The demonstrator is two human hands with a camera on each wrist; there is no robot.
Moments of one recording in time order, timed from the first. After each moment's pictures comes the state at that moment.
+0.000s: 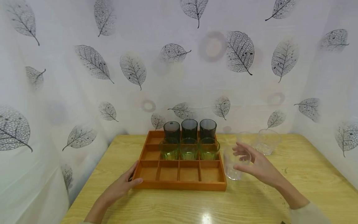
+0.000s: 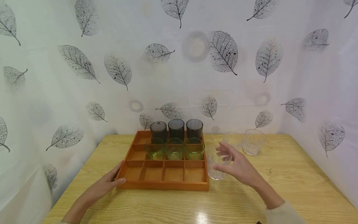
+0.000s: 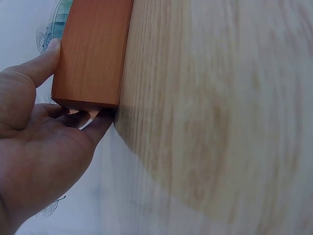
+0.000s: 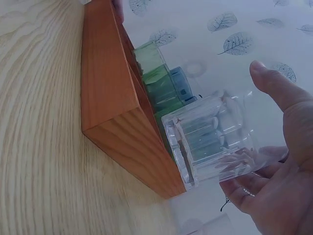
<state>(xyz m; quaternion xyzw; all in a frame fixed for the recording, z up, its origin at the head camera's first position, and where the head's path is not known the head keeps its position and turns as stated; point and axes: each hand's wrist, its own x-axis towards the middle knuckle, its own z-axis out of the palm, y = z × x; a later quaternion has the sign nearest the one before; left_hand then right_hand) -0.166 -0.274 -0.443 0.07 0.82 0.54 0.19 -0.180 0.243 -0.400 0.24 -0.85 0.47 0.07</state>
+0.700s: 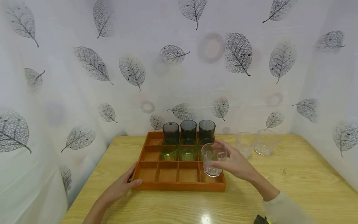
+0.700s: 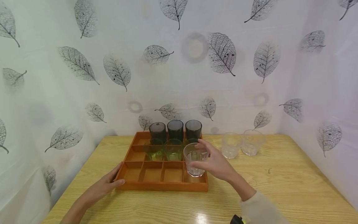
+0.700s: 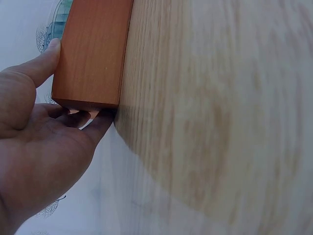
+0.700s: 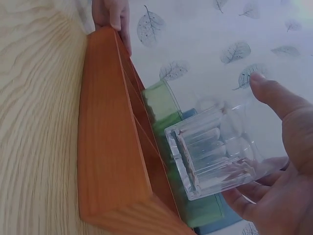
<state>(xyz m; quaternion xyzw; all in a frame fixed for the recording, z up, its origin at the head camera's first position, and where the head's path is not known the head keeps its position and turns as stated) -0.168 -0.275 -0.443 0.07 0.81 0.54 0.19 -0.195 0.179 -0.391 0.24 -0.83 0.51 0.02</state>
